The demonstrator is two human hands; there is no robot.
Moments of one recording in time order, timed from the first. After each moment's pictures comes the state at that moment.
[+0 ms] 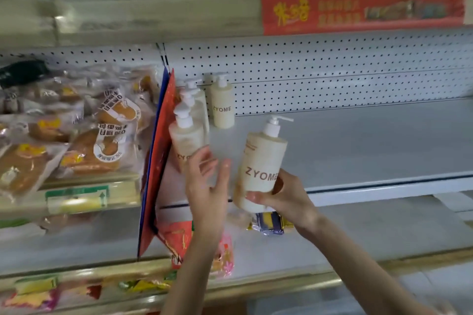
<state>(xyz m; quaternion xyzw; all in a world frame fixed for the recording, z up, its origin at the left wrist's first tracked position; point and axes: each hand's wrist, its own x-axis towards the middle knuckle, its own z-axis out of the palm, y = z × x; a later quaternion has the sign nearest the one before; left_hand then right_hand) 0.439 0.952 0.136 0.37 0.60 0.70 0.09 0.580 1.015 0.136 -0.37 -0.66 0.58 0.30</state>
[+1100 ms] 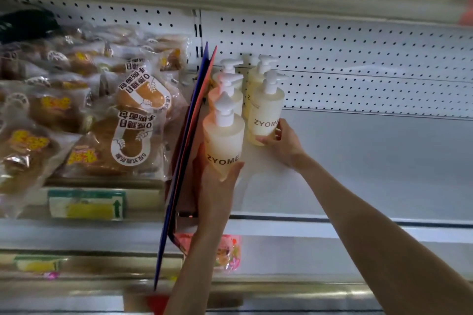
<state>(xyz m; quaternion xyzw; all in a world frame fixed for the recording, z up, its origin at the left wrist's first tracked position) 0.350 1.005 0.075 0.30 0.72 0.62 0.09 0.439 1.183 0.100 -0.43 -0.72 0.47 0.28</state>
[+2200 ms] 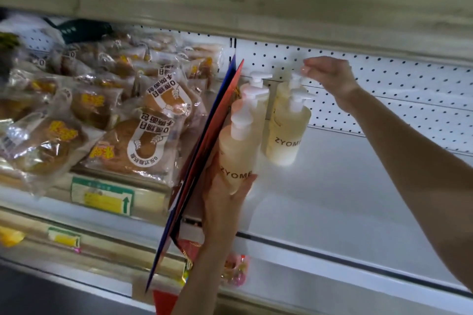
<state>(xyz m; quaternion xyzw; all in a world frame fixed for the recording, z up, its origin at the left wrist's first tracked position) 0.368 0.997 0.099 0.25 0.75 0.61 0.07 0.408 1.276 0.238 -0.32 -0.76 0.47 0.32</state>
